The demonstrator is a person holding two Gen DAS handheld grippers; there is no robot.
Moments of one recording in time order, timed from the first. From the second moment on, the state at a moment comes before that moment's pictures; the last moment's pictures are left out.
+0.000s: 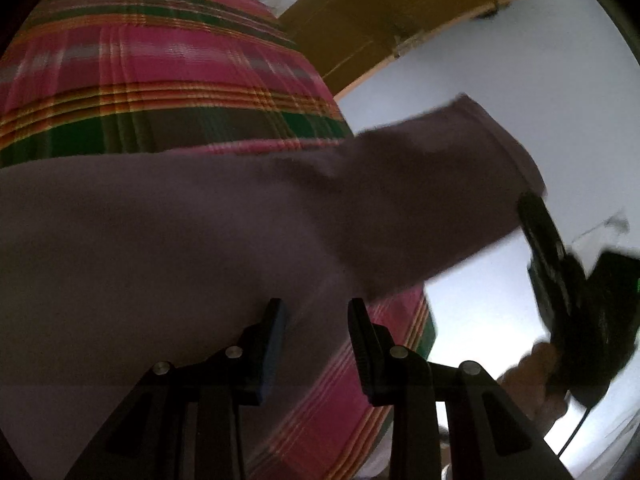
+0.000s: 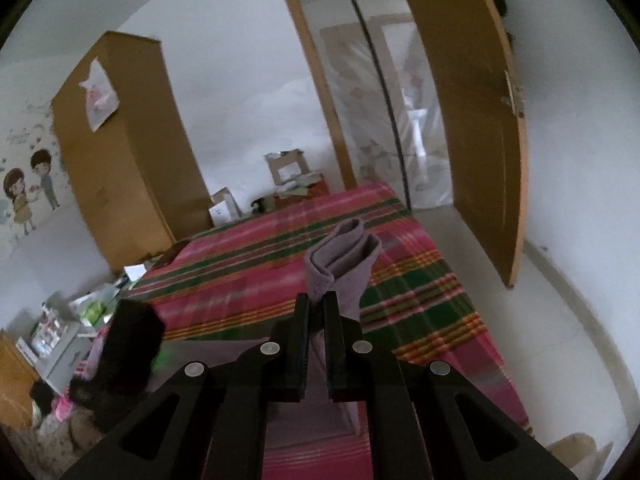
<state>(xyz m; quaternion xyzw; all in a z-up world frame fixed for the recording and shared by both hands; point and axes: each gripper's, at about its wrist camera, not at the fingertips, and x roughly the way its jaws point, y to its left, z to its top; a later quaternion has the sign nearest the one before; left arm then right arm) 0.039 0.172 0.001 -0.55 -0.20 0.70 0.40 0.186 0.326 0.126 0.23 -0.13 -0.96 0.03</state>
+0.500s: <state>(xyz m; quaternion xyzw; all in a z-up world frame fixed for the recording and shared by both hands) -0.013 0.207 -0.004 -0.57 -0.26 0.67 0.39 0.197 0.325 0.122 0.23 -0.14 -0.96 0.04</state>
